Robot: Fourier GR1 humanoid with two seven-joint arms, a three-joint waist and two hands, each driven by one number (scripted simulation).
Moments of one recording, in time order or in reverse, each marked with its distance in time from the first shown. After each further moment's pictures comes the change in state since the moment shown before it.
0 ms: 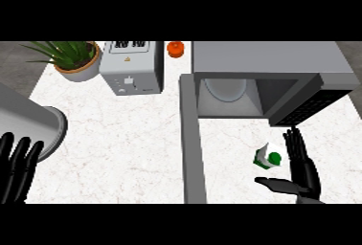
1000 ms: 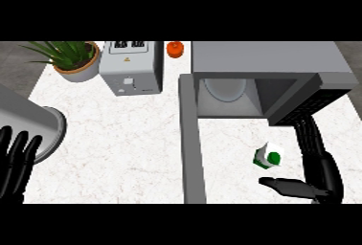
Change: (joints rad) left arm -0.042 0.016 0.046 0.031 0.045 -0.008 0.006; right arm 0.215 0.052 0.116 -0.723 0.000 -0.045 0.461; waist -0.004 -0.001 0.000
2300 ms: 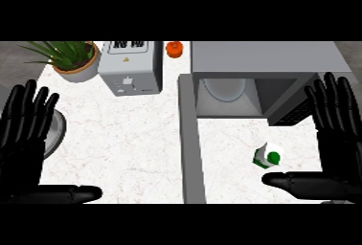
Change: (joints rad) left arm -0.306 0.048 0.081 0.262 -0.002 0.064 -0.002; right arm -0.138 0.022 0.079 -0.477 -0.083 -0.049 0.390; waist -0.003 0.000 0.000
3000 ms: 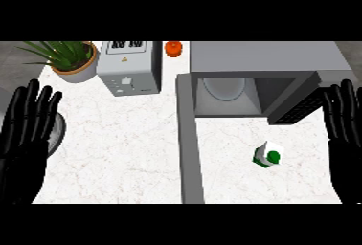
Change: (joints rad) left arm -0.002 0.012 -0.052 -0.015 -0.060 0.002 -0.073; right arm 0.053 -0.001 0.033 -0.093 0.093 -0.023 -0.069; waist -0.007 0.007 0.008
